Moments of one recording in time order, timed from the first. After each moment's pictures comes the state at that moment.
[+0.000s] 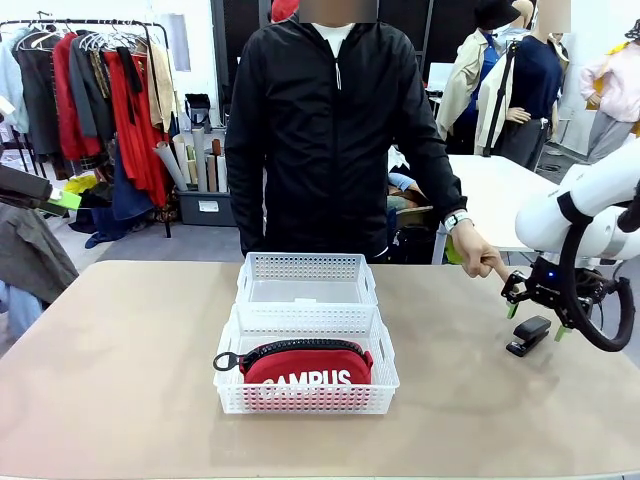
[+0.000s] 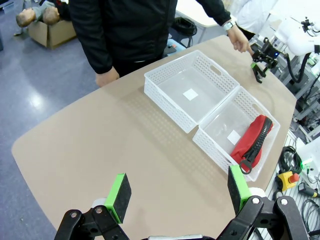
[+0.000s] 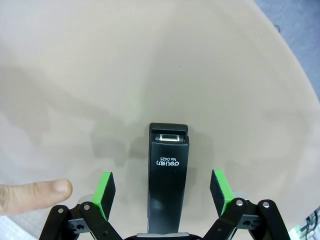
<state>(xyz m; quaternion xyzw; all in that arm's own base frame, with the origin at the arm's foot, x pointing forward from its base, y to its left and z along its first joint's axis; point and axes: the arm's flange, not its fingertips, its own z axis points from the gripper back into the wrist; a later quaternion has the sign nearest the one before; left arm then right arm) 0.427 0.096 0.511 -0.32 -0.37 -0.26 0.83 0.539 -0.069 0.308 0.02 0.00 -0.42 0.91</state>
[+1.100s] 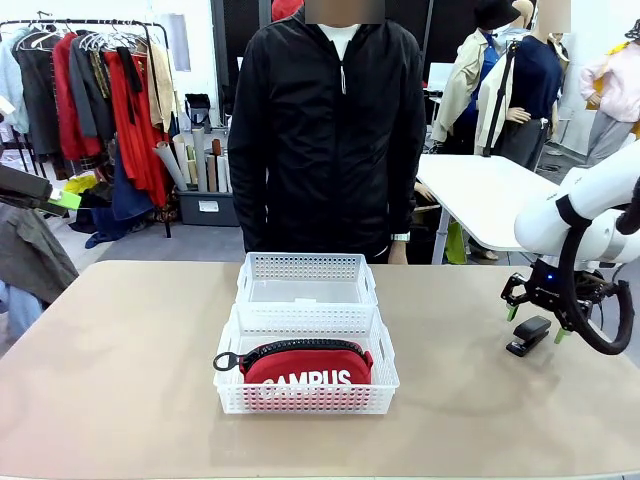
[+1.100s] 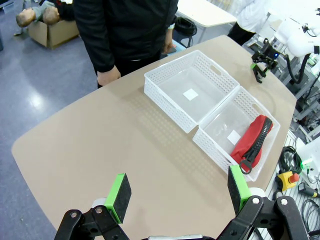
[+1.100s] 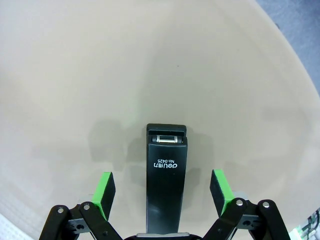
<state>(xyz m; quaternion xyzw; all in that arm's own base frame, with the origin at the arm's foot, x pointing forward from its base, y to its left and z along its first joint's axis) 0.427 0.096 0.511 -0.32 -0.37 -0.26 0.83 0.538 -0.069 0.304 0.02 0.00 -0.42 0.91</state>
